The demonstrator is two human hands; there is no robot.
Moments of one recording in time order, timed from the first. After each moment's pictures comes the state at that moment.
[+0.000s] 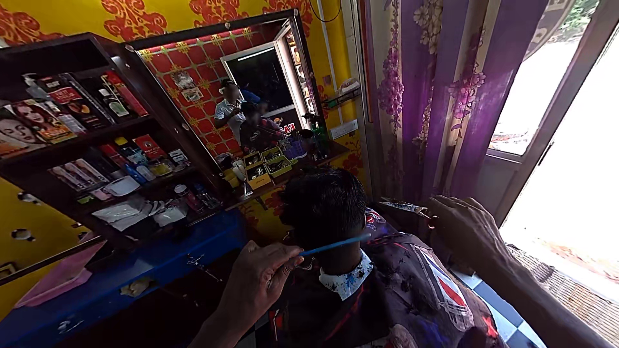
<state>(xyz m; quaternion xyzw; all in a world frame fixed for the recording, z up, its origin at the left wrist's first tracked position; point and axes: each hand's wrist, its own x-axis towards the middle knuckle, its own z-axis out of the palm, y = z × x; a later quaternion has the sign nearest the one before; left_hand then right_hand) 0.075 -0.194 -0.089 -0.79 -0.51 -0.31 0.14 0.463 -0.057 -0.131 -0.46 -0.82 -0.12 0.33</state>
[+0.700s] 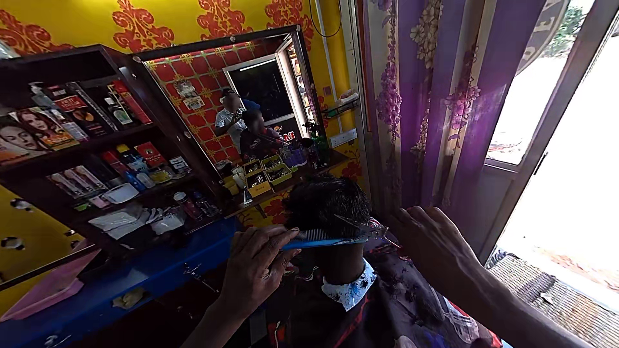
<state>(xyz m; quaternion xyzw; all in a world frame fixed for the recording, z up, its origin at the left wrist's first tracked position) 0.066 -0.170 -0.072 -0.77 -0.44 -0.36 0.29 0.396 -0.102 -0.083 -0.44 -0.86 -0.22 0.15</state>
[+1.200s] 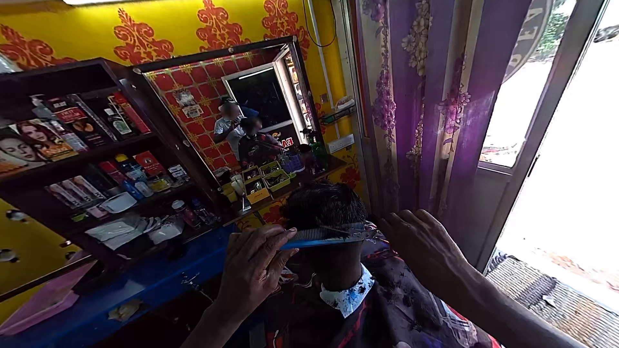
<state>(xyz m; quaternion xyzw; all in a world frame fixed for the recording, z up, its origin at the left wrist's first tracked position) 0.069 -0.164 -0.061 -0.77 -0.42 -0.37 0.31 0.392 -0.098 -0.080 -0.42 -0.86 -0.21 0.19</state>
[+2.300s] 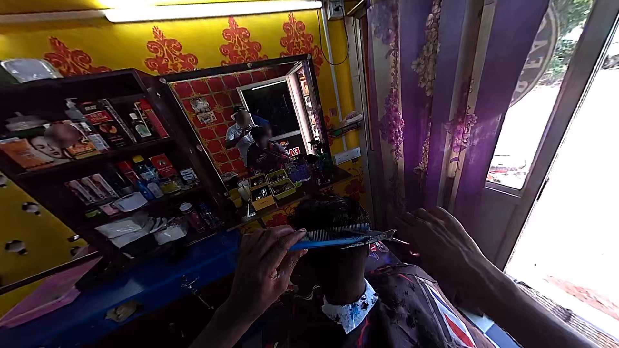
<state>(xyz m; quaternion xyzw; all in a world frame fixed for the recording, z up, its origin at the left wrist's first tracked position) 0.080 -0.158 -0.054 -0.75 -0.44 -0.38 0.32 0.414 -0.069 -0.057 -0.42 -0.87 -0.22 0.14</state>
